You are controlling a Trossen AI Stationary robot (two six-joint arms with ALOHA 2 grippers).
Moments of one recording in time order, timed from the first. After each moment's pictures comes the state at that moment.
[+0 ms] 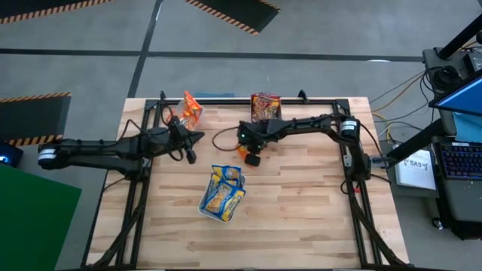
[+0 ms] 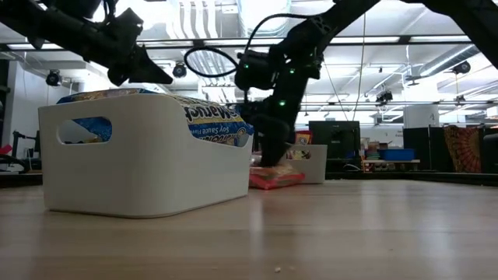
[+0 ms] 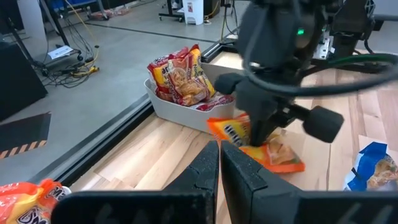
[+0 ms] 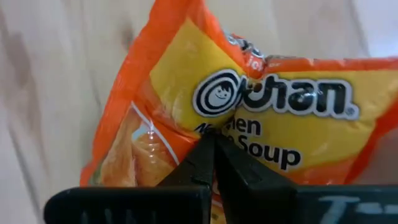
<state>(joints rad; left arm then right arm) 0.15 0.76 0.43 0.04 -0.35 -0.06 -0.24 2.08 1.49 -0.63 0.00 -0.01</state>
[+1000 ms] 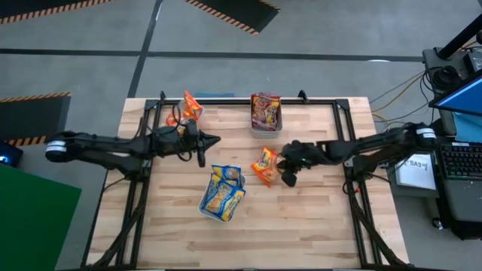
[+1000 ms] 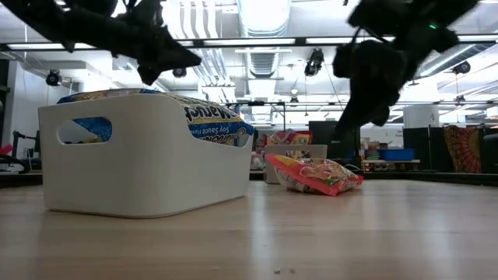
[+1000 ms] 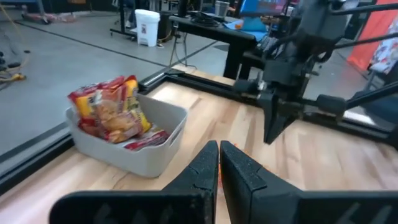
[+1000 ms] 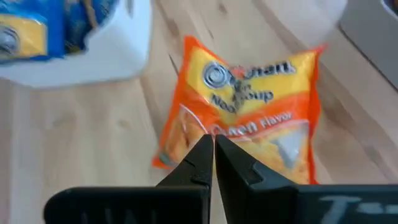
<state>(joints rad) 0.13 0.99 0.48 0.35 -0.16 -0.19 -0.01 1.28 0.66 -0.20 0.03 0.40</state>
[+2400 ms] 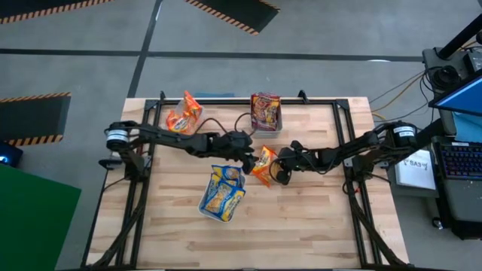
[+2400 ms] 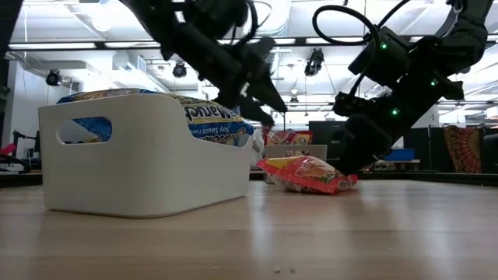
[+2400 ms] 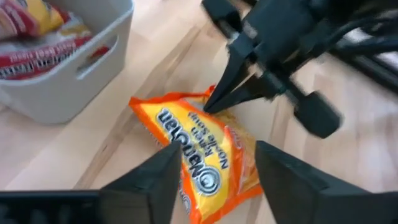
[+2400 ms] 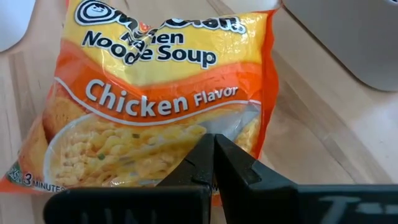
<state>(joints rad) 0.08 1.75 1.10 0.04 -0.08 -0.46 -0.01 1.66 0.45 0.24 0.28 0.34</state>
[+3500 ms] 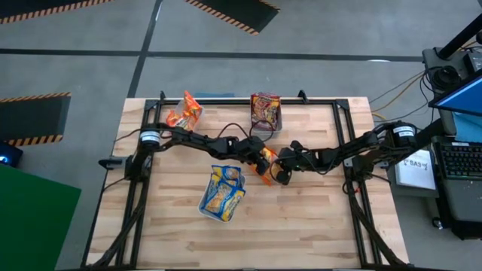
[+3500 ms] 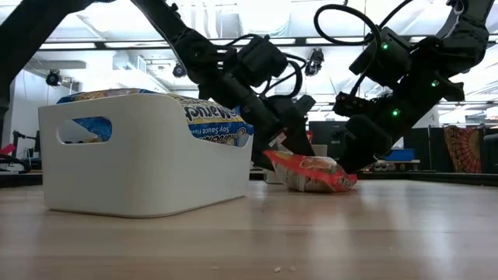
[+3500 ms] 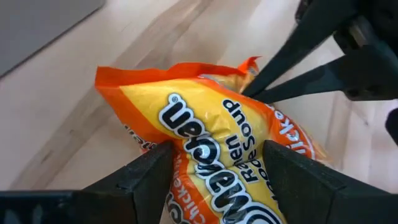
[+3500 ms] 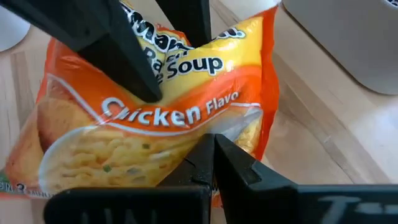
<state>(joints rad) 0.11 2.10 1.30 0.07 -0.01 -0.56 -0.01 1.62 0.45 0.26 0.28 0.32</state>
